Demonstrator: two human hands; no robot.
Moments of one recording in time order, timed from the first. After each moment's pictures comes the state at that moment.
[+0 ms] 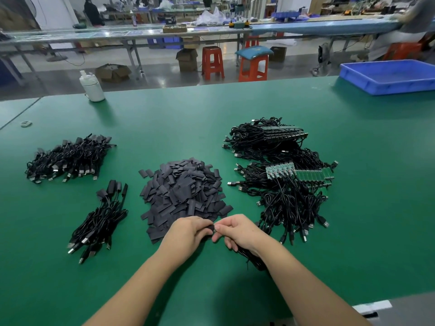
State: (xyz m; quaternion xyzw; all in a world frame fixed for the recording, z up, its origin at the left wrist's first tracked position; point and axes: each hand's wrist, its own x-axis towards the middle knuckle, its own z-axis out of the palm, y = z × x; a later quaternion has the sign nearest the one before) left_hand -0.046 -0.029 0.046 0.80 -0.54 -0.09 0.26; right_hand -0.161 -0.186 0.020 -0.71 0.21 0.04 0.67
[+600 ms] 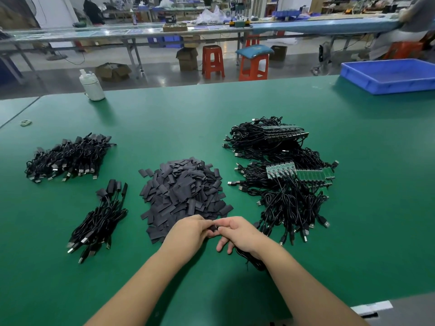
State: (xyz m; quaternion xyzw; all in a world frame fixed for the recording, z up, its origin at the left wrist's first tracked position) left_hand -0.051 -0.037 0.050 0.83 -0.52 -0.11 0.17; right_hand -0.161 -0.179 0.025 -0.70 0.21 0.06 0.68
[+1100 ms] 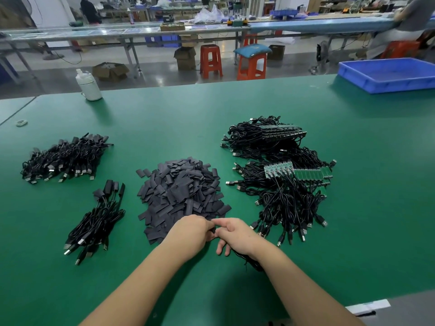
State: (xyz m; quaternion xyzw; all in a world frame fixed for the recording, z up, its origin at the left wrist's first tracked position) left_hand -0.058 -0.057 0.073 0.83 -0.54 -0.13 -0.05; right_hand -0.159 -0.177 0.019 -0.72 0.23 0.06 0.65
